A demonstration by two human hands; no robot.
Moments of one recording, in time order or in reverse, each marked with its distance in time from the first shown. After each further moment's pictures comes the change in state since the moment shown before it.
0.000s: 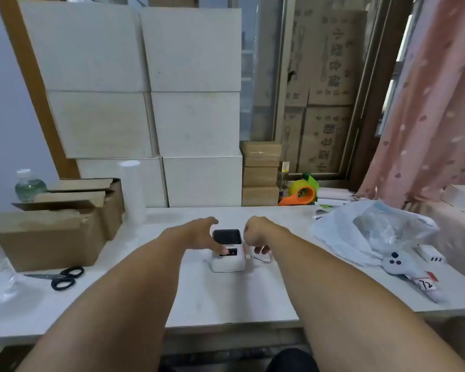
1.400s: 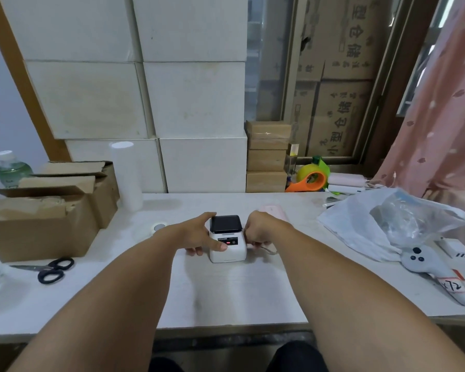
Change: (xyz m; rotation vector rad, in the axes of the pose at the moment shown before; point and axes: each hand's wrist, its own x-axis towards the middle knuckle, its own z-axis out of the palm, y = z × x) left_hand 0.031 -0.030 0.023 -0.386 -0.137 -0.024; right_hand 0.058 0.016 0.024 0.059 -0.081 -0.028
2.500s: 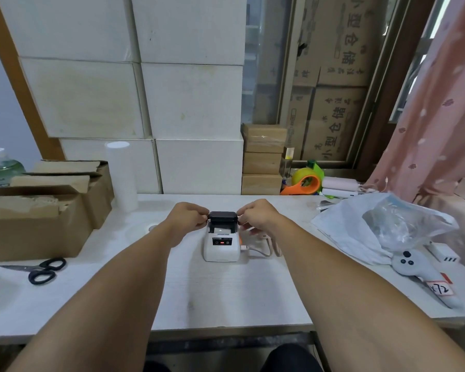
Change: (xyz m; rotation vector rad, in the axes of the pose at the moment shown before) left_hand 0.009 0.003 -0.006 -0.618 0.356 0.088; right_hand -0.001 0.004 -0.019 0.569 0.145 -0.046
